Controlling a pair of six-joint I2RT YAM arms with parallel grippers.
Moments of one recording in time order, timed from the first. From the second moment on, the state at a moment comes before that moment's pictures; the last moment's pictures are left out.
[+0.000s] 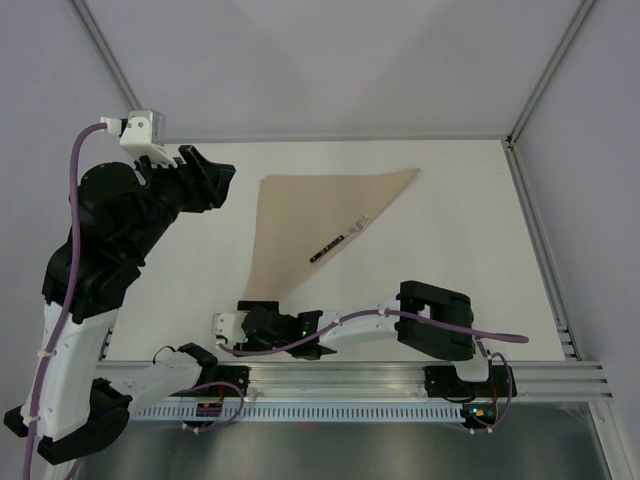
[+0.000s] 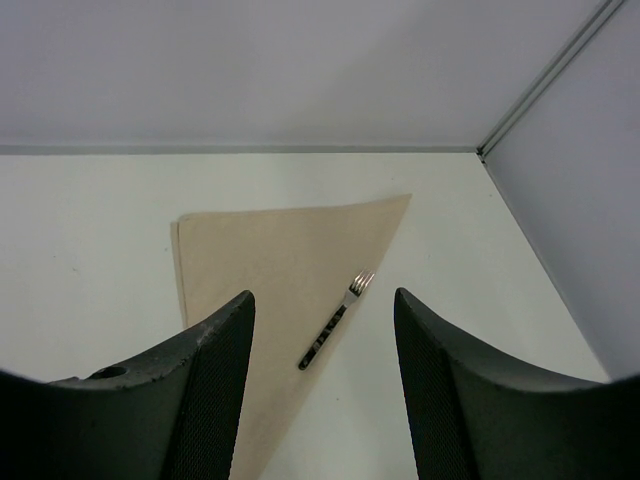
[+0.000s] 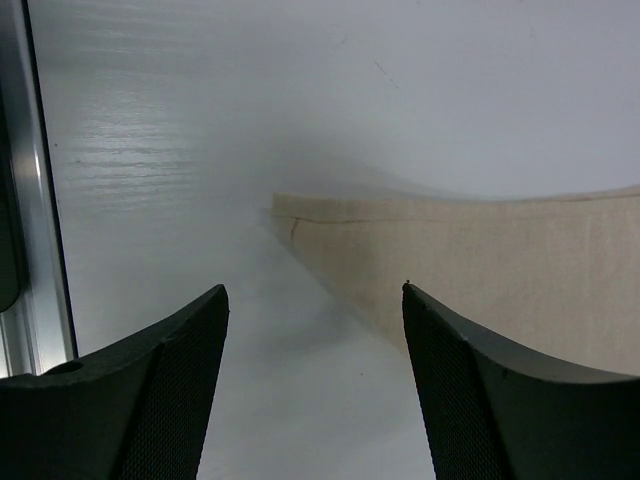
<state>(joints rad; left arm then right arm) -0.52 1.00 1.72 -0.83 -0.19 -0.32 1.41 1.98 1.24 0.12 0.27 -0.36</state>
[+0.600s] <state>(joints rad) -0.52 1.00 1.68 -0.84 -0.21 -0.32 1.44 2.12 1.27 0.26 0.35 -0.46</state>
